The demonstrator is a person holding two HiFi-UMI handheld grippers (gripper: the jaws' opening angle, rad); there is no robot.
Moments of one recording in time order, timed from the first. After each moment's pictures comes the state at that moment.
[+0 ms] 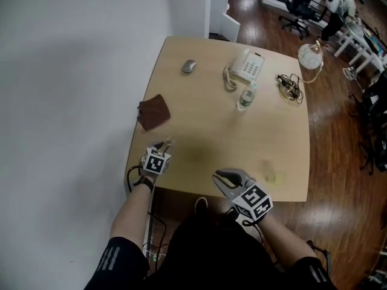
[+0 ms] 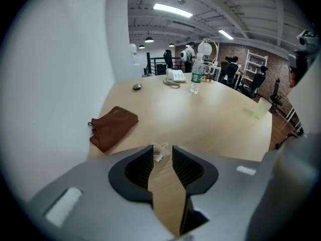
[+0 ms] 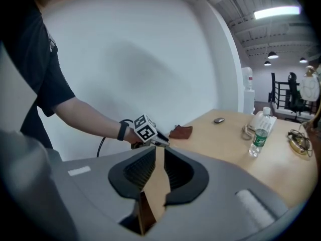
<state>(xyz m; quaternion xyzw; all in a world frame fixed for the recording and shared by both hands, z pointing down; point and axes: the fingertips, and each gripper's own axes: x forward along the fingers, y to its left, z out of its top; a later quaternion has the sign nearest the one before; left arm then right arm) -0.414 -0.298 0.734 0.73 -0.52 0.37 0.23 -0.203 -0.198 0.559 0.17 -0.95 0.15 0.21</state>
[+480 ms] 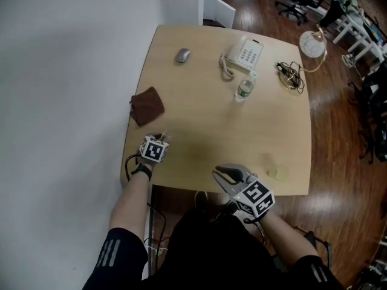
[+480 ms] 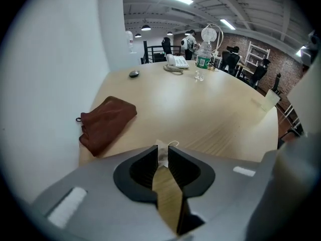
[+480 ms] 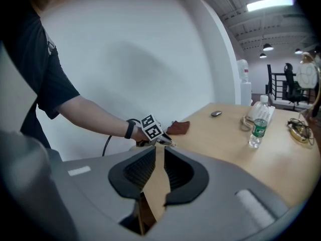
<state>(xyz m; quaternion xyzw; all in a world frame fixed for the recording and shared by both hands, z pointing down) -0.426 -0.330 0.779 0.71 -0.50 0.42 0.24 -0.197 -0.212 0.582 0.18 -0.94 0.19 0.22</state>
